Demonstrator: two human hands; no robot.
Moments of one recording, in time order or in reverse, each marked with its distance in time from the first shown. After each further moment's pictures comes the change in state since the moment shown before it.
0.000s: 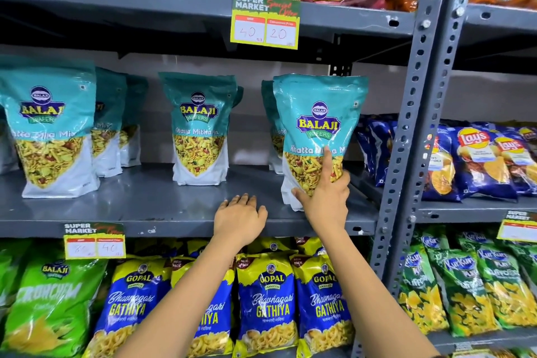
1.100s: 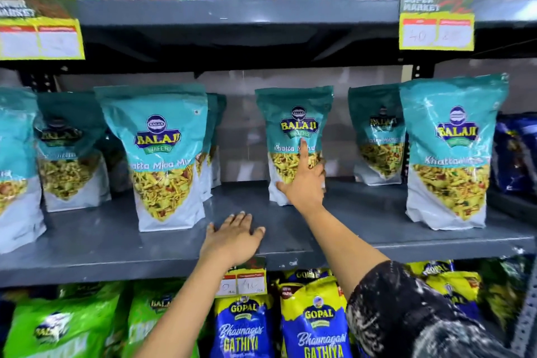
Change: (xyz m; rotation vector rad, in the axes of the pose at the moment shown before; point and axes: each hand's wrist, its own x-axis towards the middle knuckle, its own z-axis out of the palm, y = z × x) left_hand -0.008 -0.259 -0.062 -0.005 -0.202 -0.062; right_hand 0.006 -0.230 0.195 0.089 -0.108 0.025
